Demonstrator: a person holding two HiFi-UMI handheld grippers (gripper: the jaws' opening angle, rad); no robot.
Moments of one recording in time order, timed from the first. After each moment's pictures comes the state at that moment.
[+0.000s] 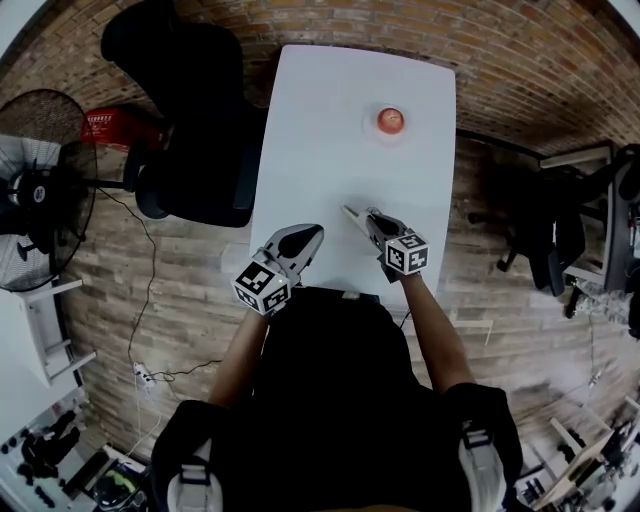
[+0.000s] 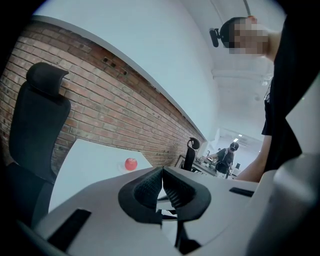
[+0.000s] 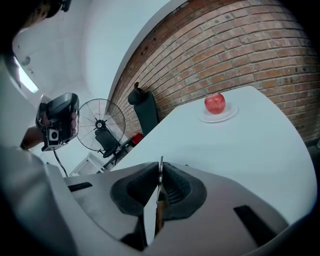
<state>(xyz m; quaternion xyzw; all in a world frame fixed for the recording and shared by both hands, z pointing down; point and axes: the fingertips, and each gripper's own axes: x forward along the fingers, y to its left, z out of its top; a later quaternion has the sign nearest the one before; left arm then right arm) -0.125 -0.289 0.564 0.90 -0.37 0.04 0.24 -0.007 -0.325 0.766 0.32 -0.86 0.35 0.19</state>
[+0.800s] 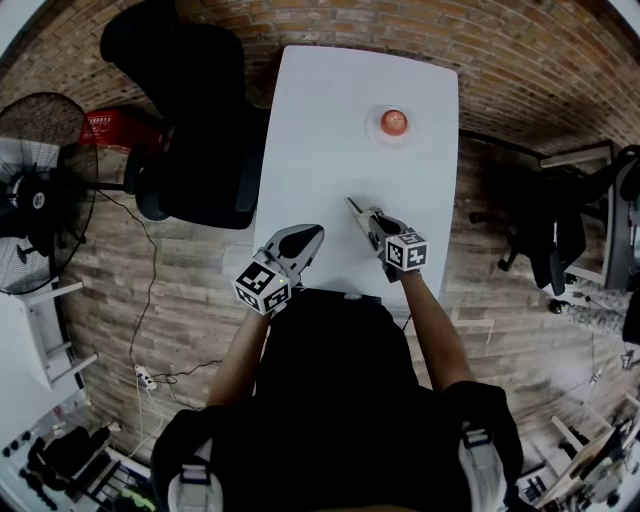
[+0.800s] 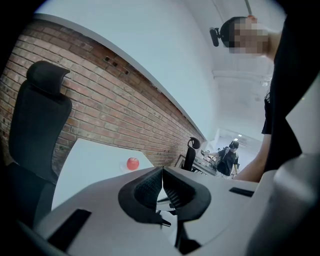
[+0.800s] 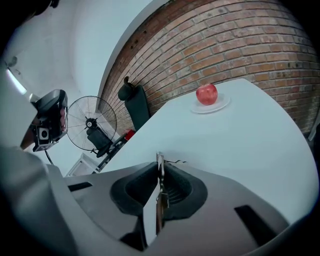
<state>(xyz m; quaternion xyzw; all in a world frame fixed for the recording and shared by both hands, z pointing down) -0.139 -0.295 0.569 0.90 -0.37 0.04 0.24 -0.007 -0.332 0.793 0.35 -0.83 0.38 0.22</state>
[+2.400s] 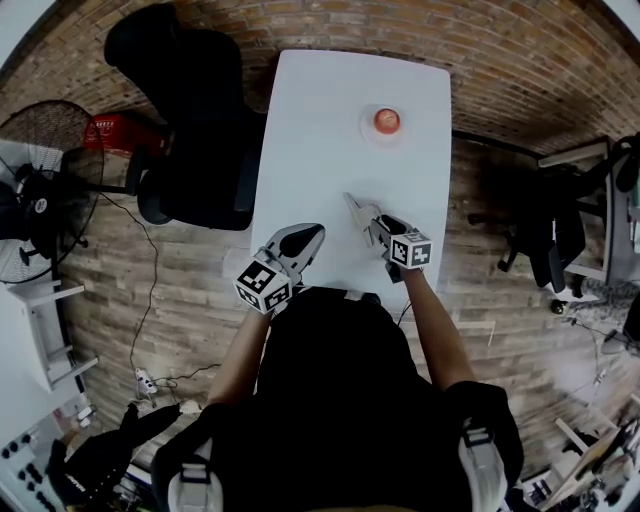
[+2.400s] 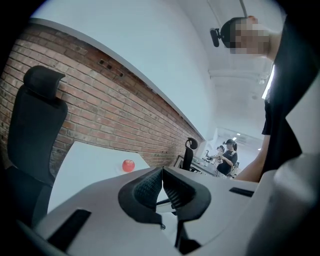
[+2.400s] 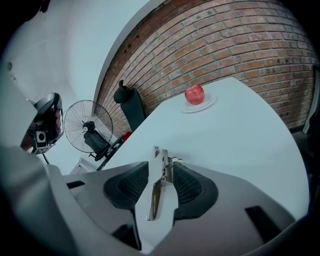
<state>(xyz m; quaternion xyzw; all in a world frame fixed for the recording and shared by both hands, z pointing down) -0.119 -0.280 0.554 0.90 -0.37 0.04 0.22 0.027 -0.319 0.793 0.37 -0.82 0.40 0.21</state>
